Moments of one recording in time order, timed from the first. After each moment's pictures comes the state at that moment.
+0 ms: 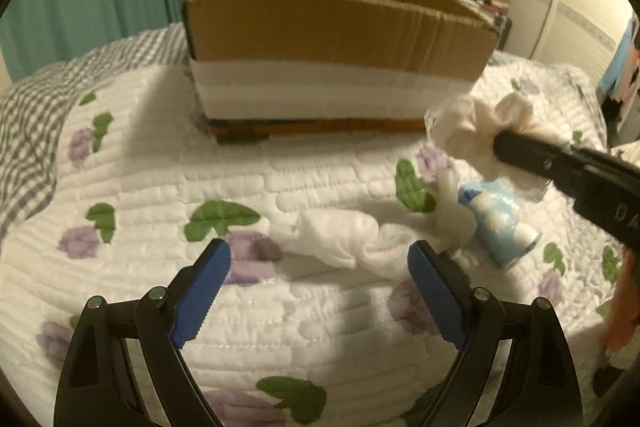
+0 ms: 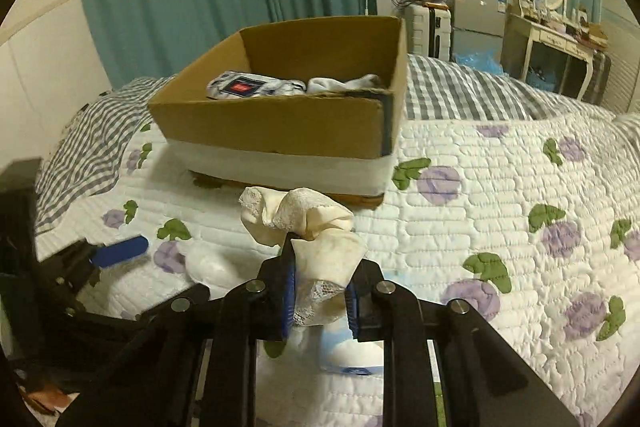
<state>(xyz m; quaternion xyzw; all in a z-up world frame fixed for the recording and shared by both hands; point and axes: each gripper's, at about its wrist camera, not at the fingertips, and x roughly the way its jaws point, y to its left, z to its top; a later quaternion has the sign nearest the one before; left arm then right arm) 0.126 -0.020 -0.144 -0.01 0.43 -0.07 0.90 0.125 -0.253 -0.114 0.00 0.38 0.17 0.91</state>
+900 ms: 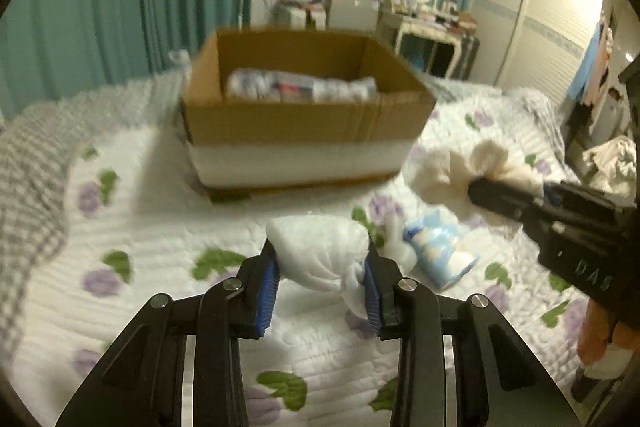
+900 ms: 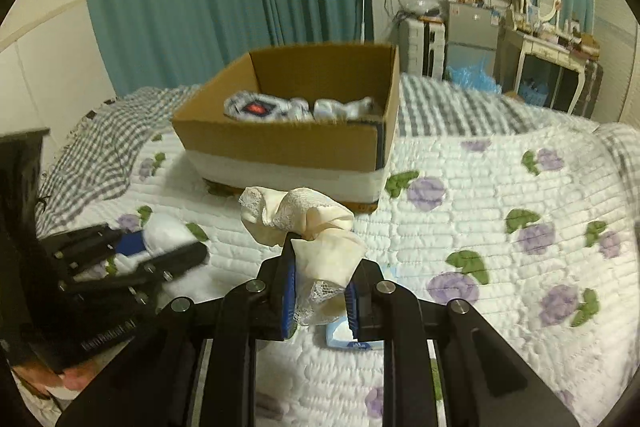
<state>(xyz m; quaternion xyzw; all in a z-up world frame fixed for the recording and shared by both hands) 0.090 -0.005 -0.083 -0.01 0.37 -0.12 0.92 0.088 -0.252 -0.080 -0.01 0.35 0.16 0.92</state>
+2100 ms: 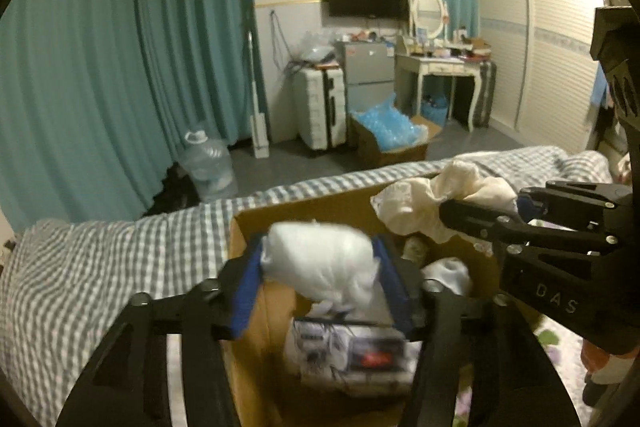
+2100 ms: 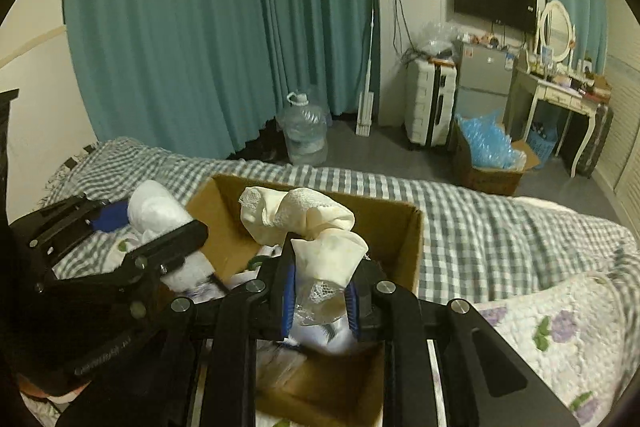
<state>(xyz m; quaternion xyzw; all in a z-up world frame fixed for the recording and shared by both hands) 0.271 -0.007 -0.022 0.05 0.28 -0.09 0.95 0.275 -0.206 -0.017 -0.03 0.31 0.17 0.93</state>
